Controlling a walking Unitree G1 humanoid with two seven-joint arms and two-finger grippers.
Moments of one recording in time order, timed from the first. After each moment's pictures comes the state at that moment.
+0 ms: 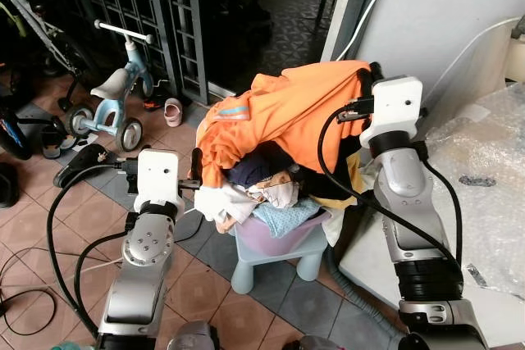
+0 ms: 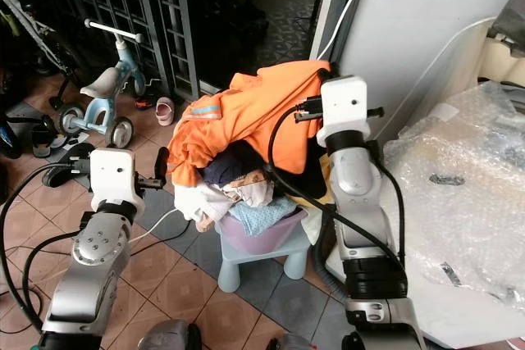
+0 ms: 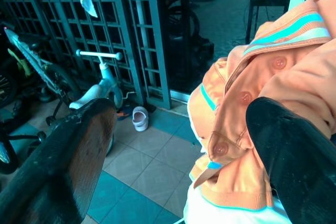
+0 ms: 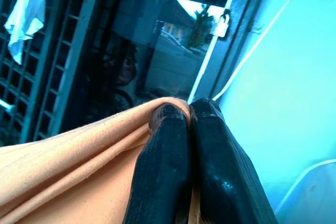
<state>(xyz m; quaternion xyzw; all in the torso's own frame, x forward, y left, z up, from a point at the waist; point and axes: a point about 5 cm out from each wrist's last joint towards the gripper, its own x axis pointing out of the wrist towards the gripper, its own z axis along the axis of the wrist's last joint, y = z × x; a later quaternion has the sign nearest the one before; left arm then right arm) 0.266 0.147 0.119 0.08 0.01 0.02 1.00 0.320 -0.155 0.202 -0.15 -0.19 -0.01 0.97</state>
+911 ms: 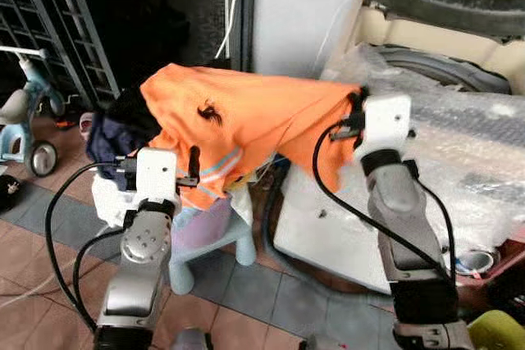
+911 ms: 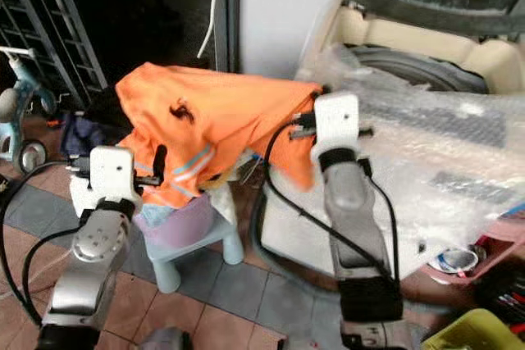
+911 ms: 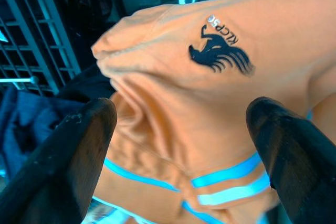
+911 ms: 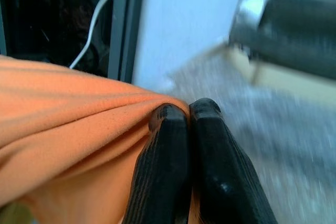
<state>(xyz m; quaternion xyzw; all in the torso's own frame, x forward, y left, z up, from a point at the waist) 0.268 0.140 0.110 0.07 0.00 0.00 1.00 0.297 -0.155 0.138 -0.04 -0.02 0.02 1.00</state>
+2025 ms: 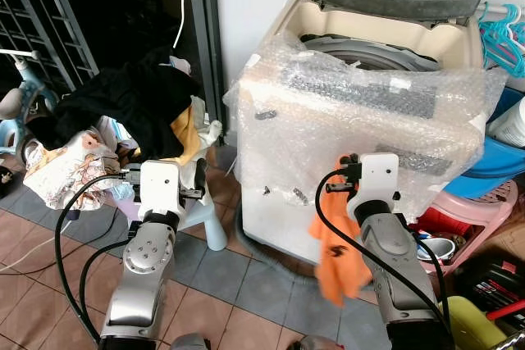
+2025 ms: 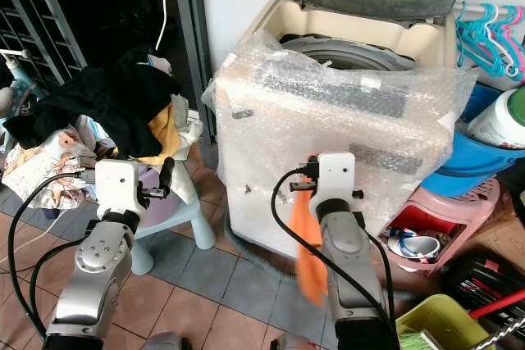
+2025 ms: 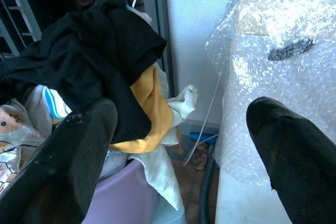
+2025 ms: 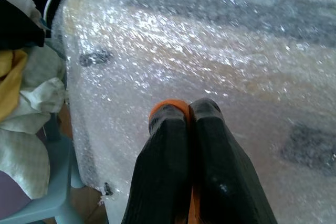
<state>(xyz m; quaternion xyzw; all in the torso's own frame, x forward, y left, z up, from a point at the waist) 0.261 0.147 0.098 0.05 0.02 -0.02 1.00 0.279 -0.139 0.110 -0.03 0.02 0.06 1.00</state>
